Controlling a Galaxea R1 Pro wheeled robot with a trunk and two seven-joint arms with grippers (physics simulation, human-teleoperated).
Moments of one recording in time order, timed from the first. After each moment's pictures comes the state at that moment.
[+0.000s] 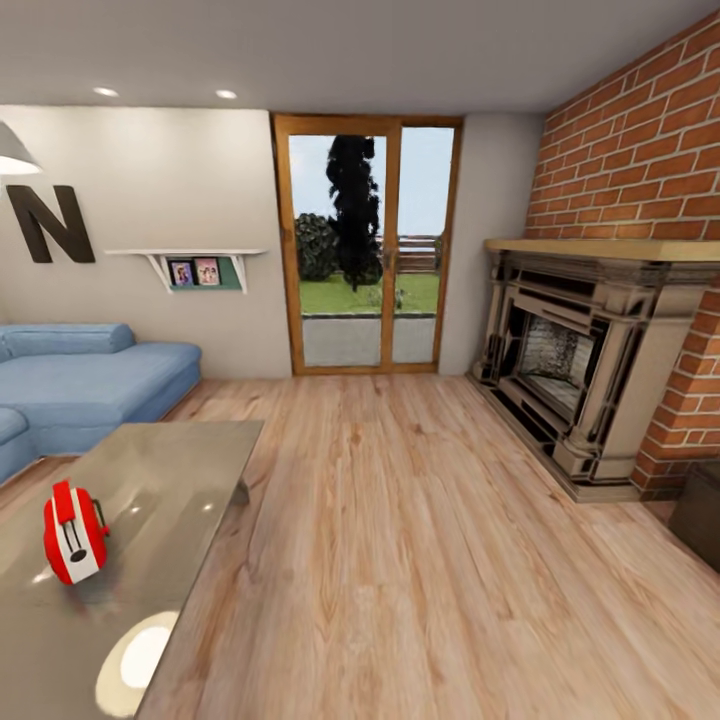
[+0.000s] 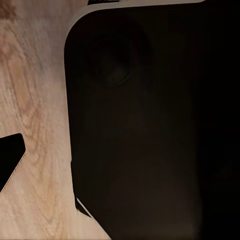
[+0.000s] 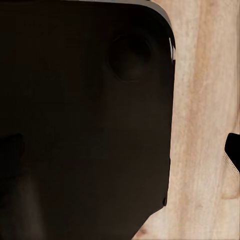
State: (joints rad) left arm 0.00 0.00 0.00 -0.03 0.00 0.00 0.00; right arm 0.00 0.00 -0.01 0.00 -0.01 -0.02 -0.01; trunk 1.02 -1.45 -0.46
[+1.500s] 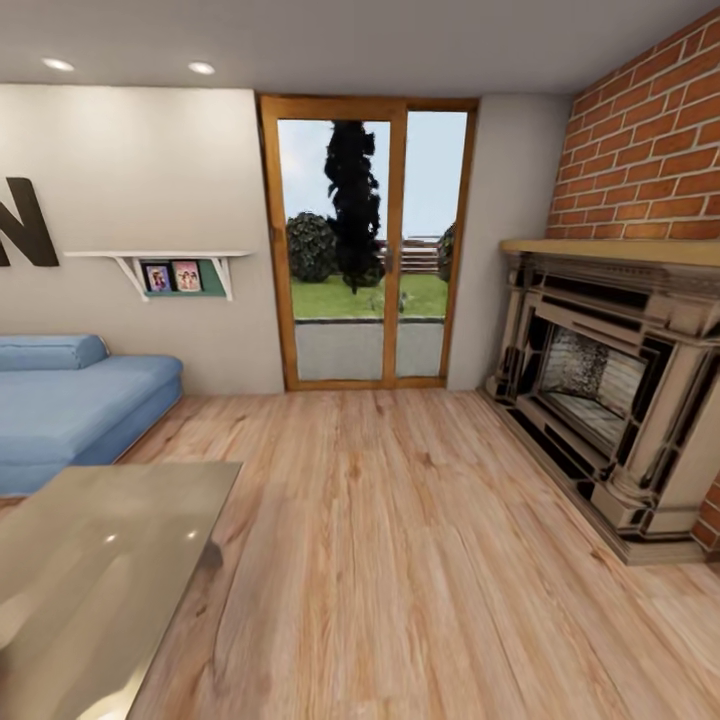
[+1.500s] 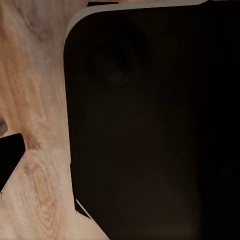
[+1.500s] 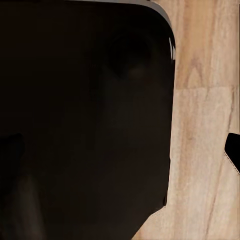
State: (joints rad) left arm 0.00 0.00 0.00 -0.03 0.00 0.00 0.00; right arm 0.00 0.00 -0.01 0.00 -0.01 -0.02 -0.01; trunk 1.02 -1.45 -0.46
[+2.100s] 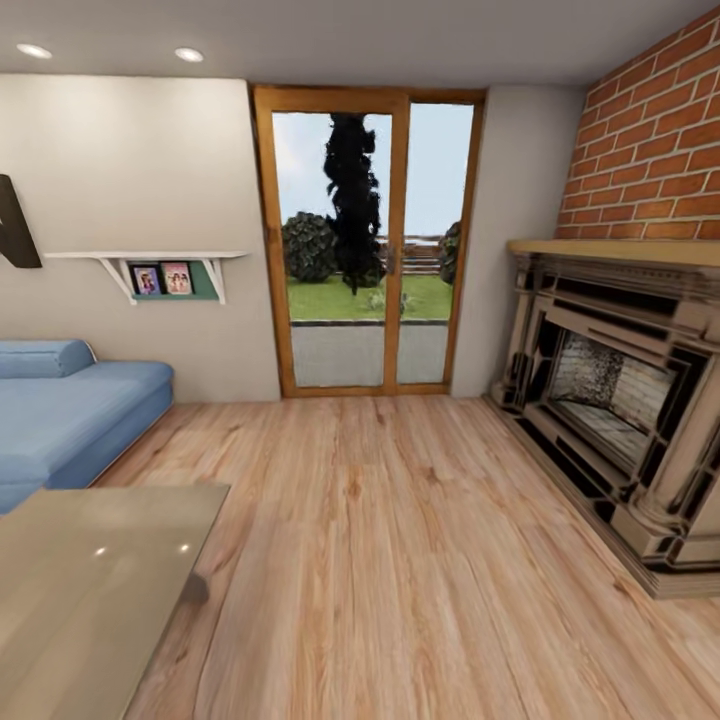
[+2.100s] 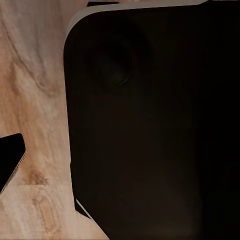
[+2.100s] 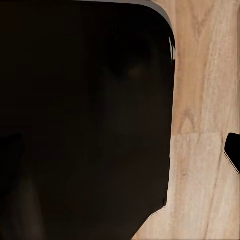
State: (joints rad) left arm 0.00 0.00 0.00 -0.03 0.00 0.00 0.00; right arm 0.00 0.00 -0.01 0.00 -0.01 -0.02 -0.01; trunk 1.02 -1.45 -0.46
